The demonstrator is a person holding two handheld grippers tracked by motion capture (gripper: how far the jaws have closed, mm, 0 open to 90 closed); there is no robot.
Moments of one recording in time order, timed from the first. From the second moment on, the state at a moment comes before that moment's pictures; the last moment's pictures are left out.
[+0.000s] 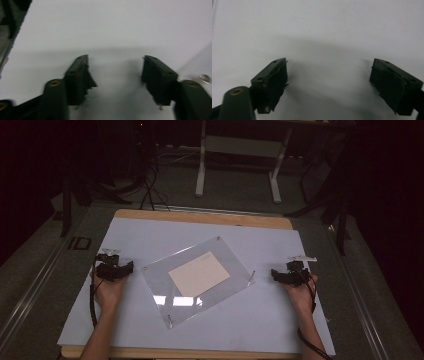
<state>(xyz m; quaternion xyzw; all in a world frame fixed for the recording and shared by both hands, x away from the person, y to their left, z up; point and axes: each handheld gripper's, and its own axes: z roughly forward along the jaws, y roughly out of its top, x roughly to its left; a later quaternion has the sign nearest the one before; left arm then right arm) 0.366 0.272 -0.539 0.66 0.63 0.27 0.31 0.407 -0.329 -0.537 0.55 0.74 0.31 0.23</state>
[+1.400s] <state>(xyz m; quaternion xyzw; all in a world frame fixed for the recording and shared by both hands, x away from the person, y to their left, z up) 0.304 0.221 -0.512 0.80 0.36 0.17 0.44 0.370 -0.272 -0.514 0.31 0.84 0.43 0.15</state>
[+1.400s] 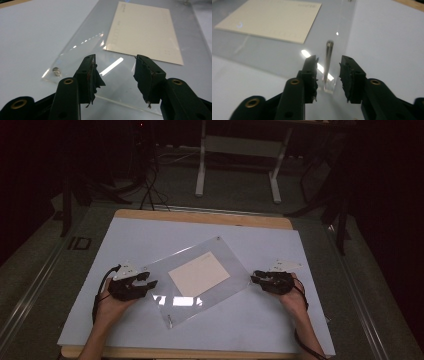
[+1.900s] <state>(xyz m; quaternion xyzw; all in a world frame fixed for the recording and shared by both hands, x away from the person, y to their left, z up) 0.281 0.215 -0.514 0.83 0.29 0.12 0.45 0.380 -0.255 -0.523 0.34 0.83 0.42 0.16</state>
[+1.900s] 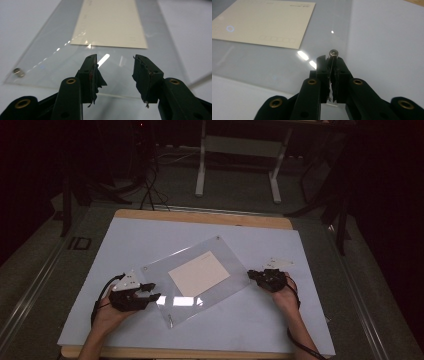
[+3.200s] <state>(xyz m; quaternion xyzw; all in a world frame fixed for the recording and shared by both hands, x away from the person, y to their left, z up) 0.254 0.142 -0.524 0.90 0.13 0.07 0.41 0.391 -0.254 -0.524 0.36 0.81 0.43 0.16</state>
